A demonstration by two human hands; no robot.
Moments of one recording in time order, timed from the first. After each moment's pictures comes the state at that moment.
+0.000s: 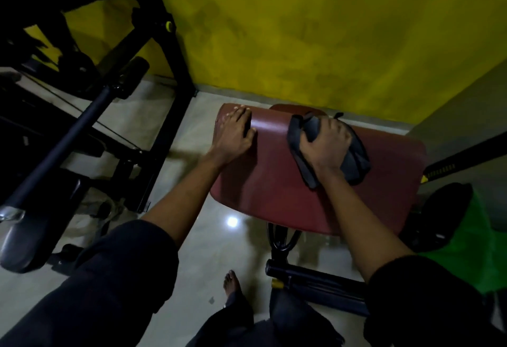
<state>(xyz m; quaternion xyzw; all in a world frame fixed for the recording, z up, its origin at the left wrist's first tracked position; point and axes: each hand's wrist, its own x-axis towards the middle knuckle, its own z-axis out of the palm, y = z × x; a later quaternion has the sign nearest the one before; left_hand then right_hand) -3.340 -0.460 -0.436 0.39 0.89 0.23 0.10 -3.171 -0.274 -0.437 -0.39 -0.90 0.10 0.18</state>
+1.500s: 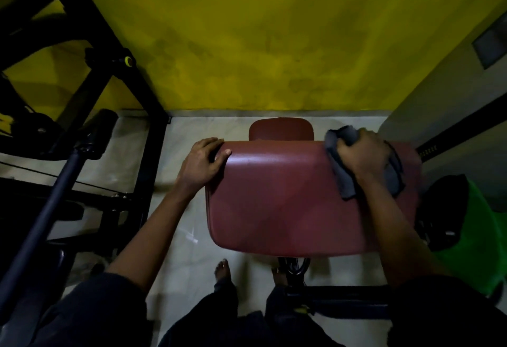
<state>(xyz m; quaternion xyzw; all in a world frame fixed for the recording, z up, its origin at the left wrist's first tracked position) -3.425 -0.480 -0.443 0.45 0.84 0.29 0.08 -3.150 -0.199 -0.407 -0.56 -0.81 0.10 0.12</state>
